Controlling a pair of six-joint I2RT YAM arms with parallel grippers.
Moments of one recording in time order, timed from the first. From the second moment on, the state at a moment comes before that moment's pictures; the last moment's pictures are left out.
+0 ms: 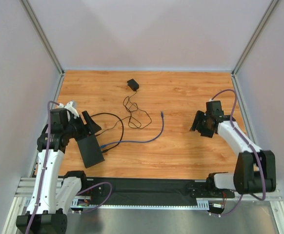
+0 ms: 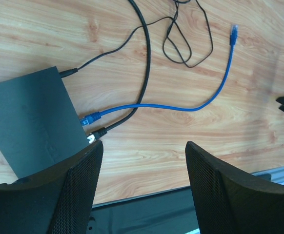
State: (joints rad) left arm 0.05 0.79 0.87 -0.85 0.39 -0.43; right arm 0.06 1.36 0.82 -0.56 -0.08 0.45
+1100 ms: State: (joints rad) left arm 0.05 0.84 0.89 -0.92 0.34 -0.40; right arm 0.15 1.21 0.52 -0.08 -0.63 1.08
